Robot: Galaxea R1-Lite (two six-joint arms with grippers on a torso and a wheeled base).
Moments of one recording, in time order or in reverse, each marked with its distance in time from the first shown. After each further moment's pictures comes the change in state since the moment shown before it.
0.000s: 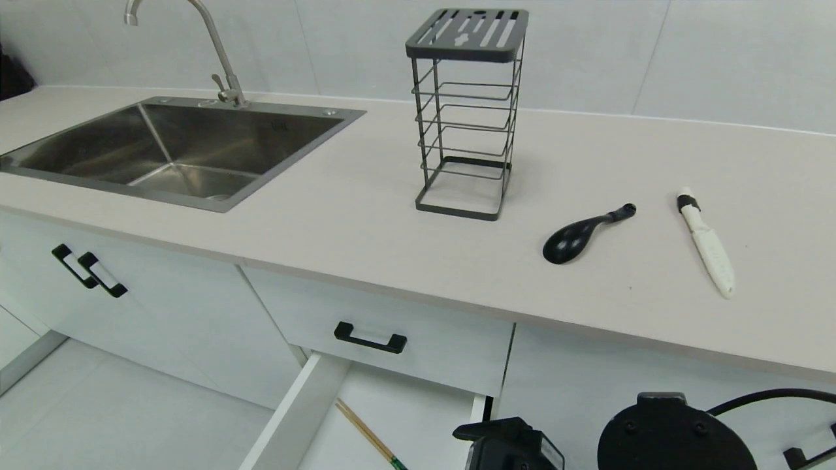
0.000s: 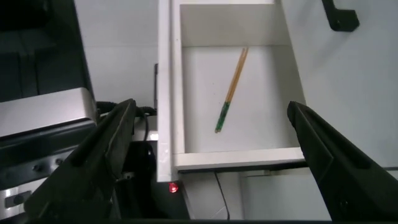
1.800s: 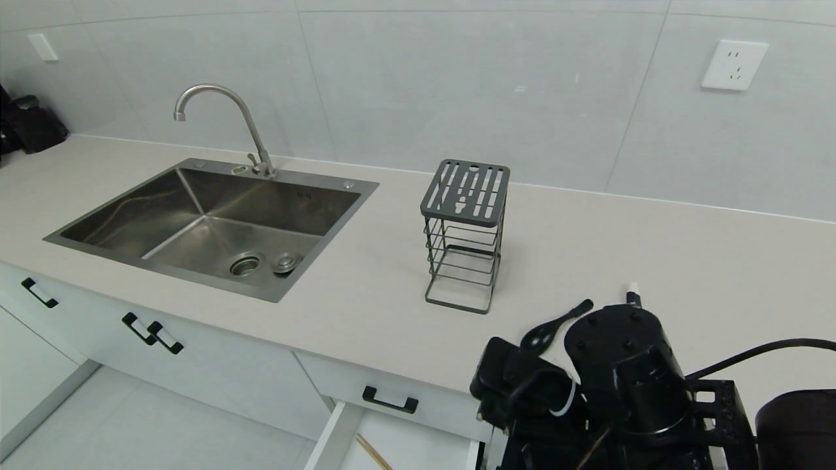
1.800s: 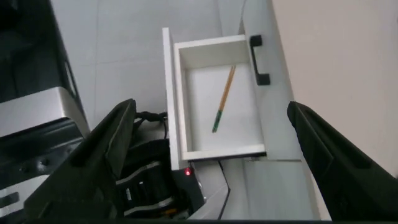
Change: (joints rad) left arm 0.000 0.000 0.000 0.000 -0.001 0.000; right arm -0.235 0.061 -0.108 0.130 0.154 0.025
